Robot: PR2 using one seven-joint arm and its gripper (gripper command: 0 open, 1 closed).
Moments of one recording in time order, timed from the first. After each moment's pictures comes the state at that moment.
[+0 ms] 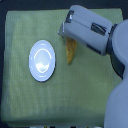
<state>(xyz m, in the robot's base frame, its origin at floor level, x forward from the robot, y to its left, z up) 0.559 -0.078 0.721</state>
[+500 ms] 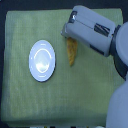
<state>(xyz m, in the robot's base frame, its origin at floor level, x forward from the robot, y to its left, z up) 0.556 -0.094 0.723</state>
